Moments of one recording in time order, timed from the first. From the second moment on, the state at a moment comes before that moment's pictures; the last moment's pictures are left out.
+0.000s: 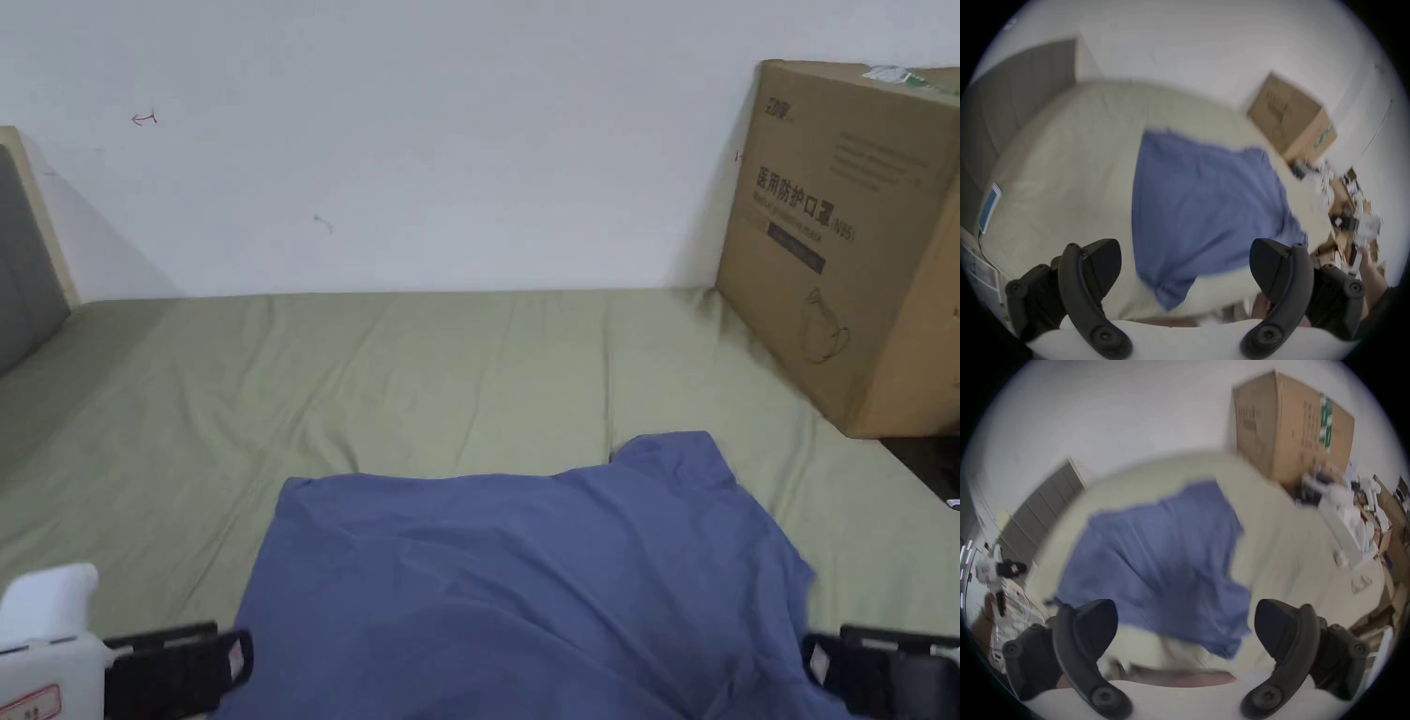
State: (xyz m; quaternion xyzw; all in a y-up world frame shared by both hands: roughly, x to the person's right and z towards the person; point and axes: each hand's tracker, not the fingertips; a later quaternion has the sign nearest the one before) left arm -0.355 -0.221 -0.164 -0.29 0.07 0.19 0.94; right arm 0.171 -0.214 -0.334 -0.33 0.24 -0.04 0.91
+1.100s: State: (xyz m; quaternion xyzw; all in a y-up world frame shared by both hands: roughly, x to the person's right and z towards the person) left arm -0.318 -0.375 -0.202 -0.57 0.13 0.07 0.81; right arm 0.152 -0.230 -0.306 -0.30 0.26 -0.09 0.91
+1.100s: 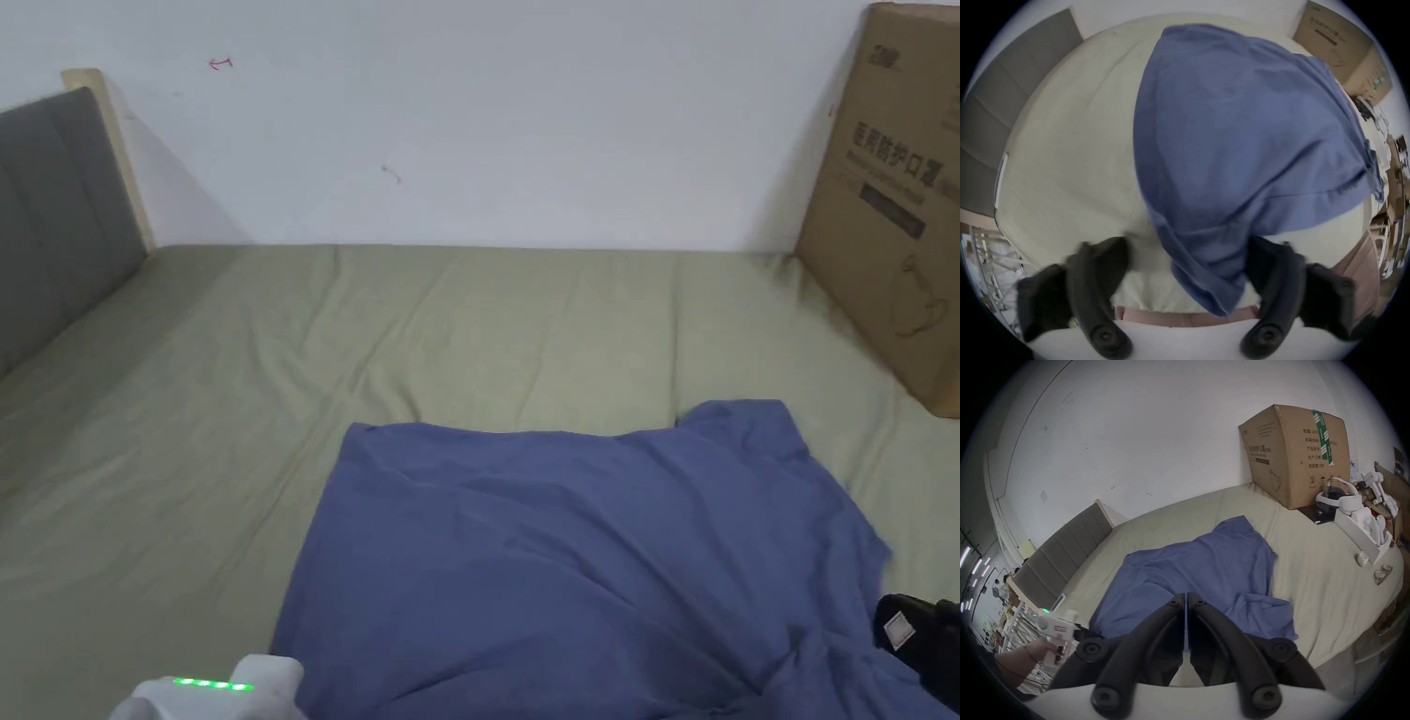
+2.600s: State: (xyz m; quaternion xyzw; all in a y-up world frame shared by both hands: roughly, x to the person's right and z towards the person) left arm -0.347 -0.304 -0.139 -0.50 0.08 0.22 0.83; right arm 0.243 -0.304 -0.318 -0.55 0.20 -0.02 0.81
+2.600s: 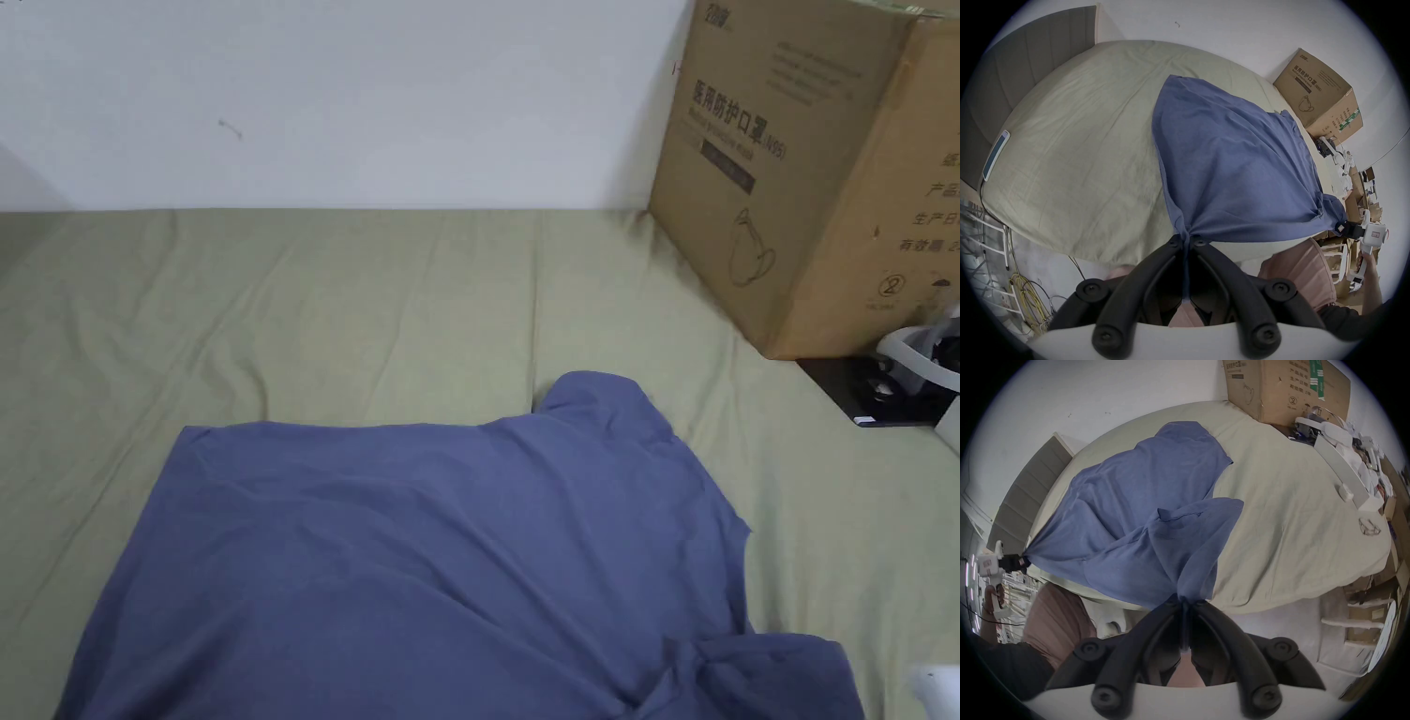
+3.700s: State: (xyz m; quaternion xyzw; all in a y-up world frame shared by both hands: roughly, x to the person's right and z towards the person) left arm -0.420 -0.270 -0.305 -0.42 0.11 0.26 0.87; right arm 0.143 -0.257 -0.503 -0.44 0.15 -0.09 0.88
